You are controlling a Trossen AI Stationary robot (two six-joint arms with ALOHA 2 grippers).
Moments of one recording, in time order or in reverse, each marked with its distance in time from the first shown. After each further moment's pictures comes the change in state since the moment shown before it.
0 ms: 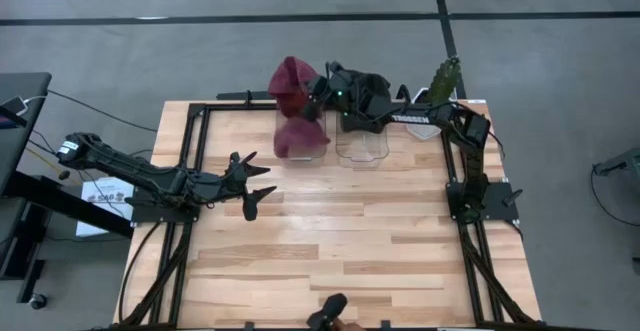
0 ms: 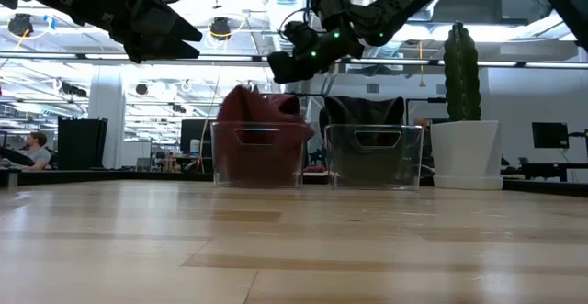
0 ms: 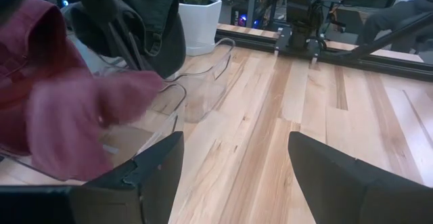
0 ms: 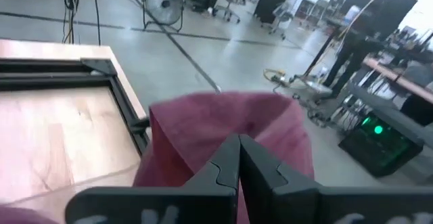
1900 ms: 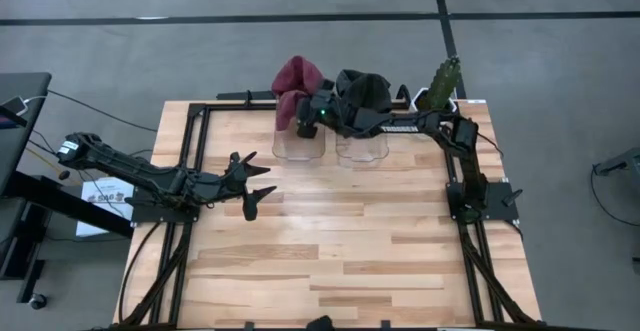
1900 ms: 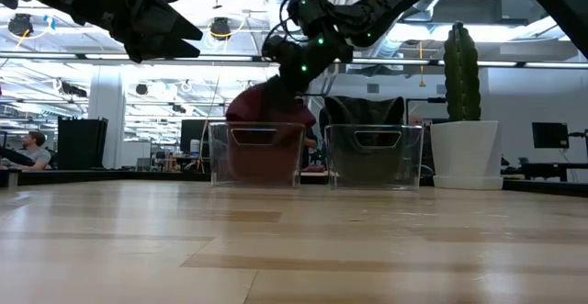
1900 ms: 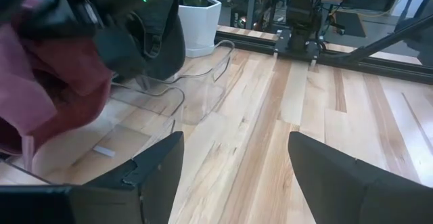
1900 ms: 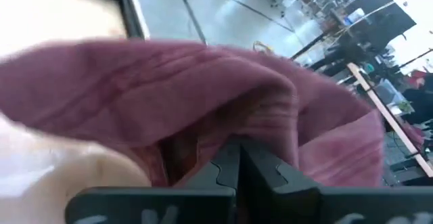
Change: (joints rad) left arm 0.000 0.000 0.000 0.008 0.000 0.001; right arm 0.113 0.077 0.055 -0.174 0.188 -0.232
